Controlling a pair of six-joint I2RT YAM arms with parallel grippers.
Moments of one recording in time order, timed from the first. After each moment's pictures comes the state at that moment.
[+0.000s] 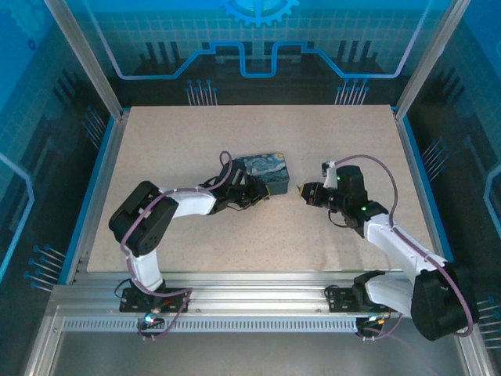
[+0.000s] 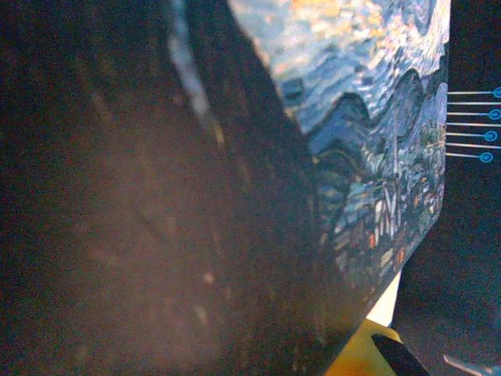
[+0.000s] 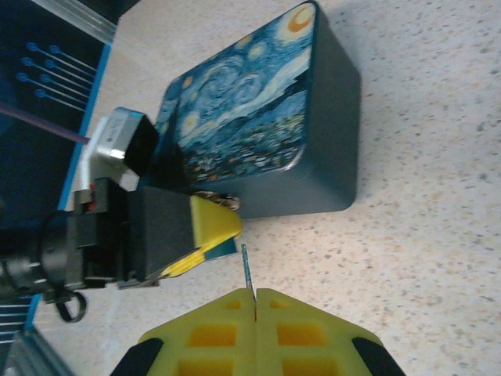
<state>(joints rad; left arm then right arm) -0.58 1.83 0.93 0.22 0.38 -1.11 0.29 1.11 0.61 -0.11 -0.40 0.60</state>
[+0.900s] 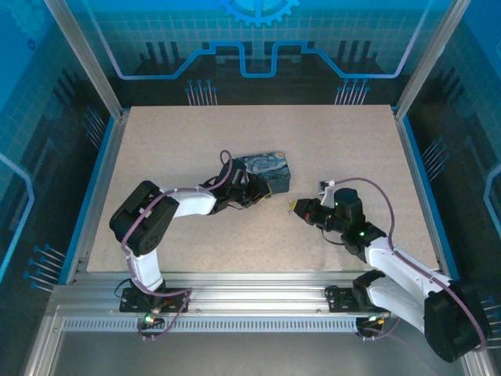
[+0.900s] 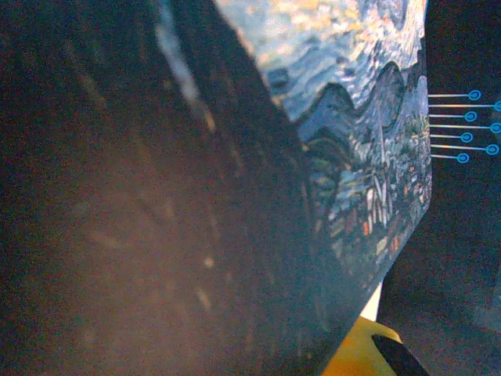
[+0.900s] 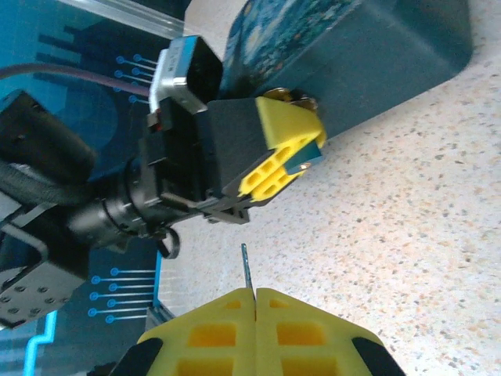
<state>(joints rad) -0.58 1.83 0.93 0.26 0.40 -1.14 0.42 0.96 0.37 0.14 -0.44 1.01</state>
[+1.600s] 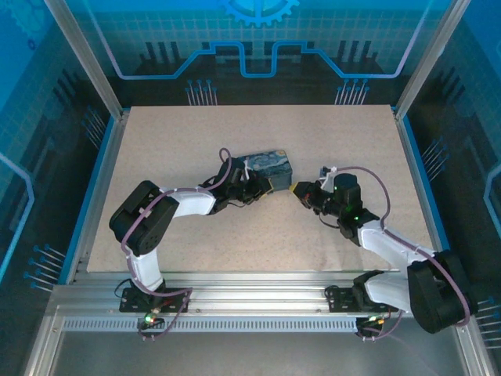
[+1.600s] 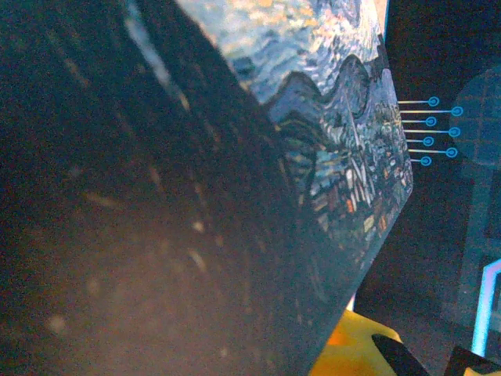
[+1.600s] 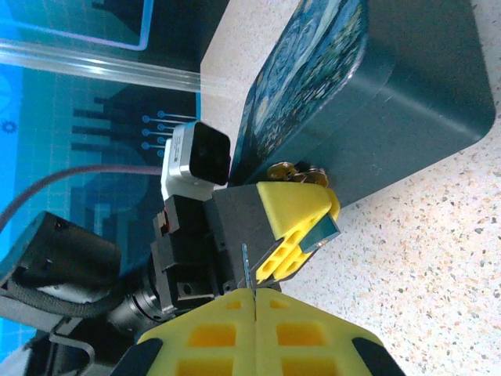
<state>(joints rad) -0.57 1.83 0.92 0.36 0.42 -1.16 0.33 1.16 0.47 0.31 -0.48 1.16</state>
